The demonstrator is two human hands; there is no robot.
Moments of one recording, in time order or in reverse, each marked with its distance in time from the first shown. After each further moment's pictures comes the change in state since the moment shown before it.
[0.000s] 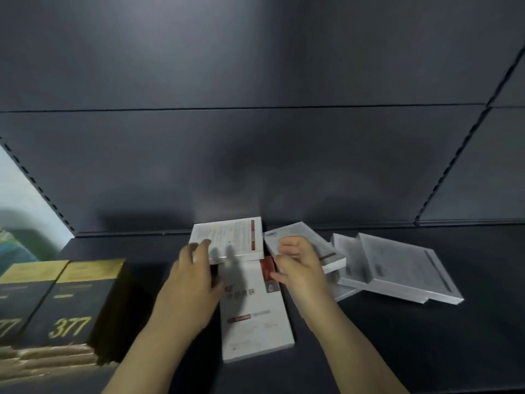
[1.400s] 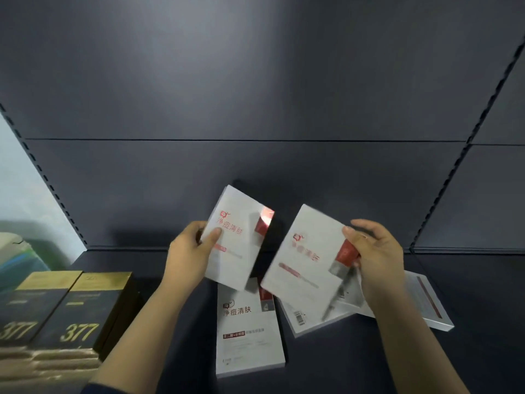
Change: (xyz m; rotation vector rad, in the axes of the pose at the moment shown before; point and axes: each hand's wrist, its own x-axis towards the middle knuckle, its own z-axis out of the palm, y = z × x) left_hand 0.059 0.014 -0.019 -0.499 0.241 -0.064; right_hand 0.023 -0.055 -0.104 0.139 0.319 -0.233
